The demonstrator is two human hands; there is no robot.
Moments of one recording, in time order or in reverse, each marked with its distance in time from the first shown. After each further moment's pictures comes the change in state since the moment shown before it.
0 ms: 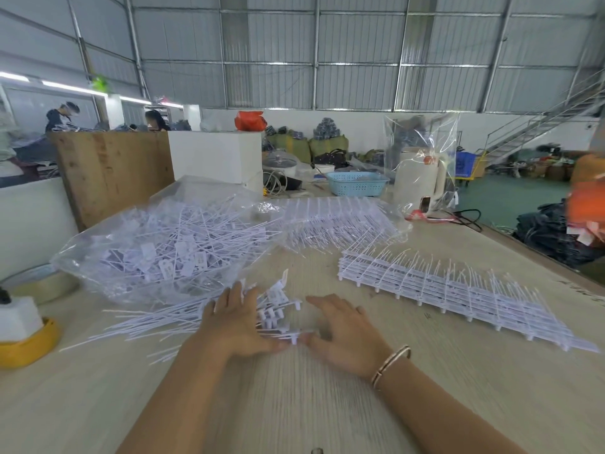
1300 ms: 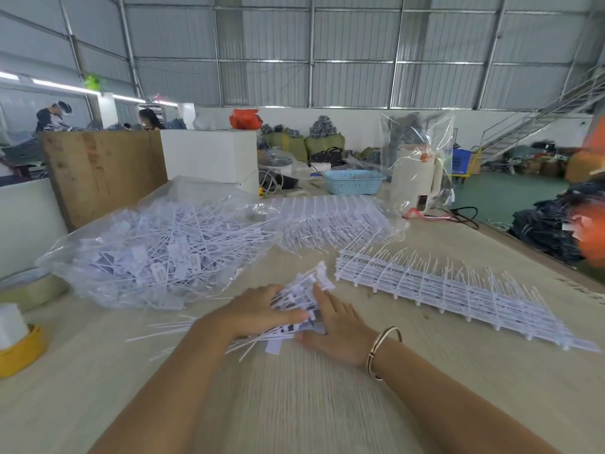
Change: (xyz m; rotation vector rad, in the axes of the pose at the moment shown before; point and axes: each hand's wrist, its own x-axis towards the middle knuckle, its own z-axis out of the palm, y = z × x) left_hand 0.037 0.015 -0.008 -0.339 -0.070 0.220; right_hand 0.017 0.006 -0.002 0.085 -0.268 0.123
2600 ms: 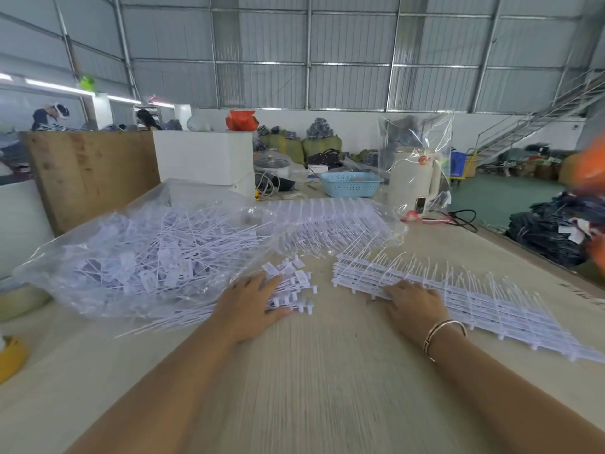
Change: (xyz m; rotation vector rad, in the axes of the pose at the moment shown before) left_hand 0.047 -0.030 0.011 0.557 0.255 0.122; right_hand 0.006 0.112 -0.048 -0.518 0.276 0.330
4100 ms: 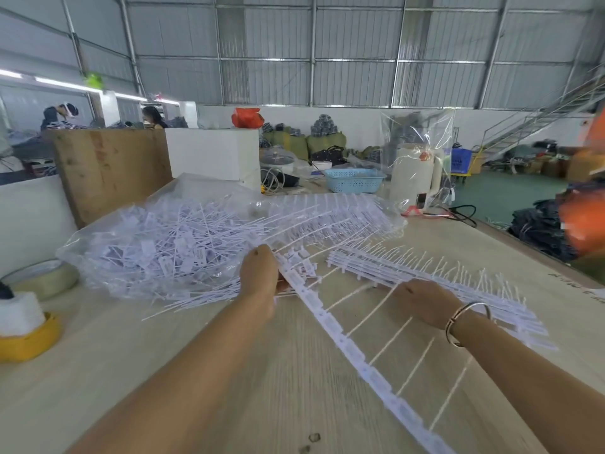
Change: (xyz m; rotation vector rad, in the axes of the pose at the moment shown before) left_hand -0.031 0.069 -0.074 -1.666 0.377 -0.673; right_hand -0.041 0.006 -0.052 0.166 -0.272 -0.008
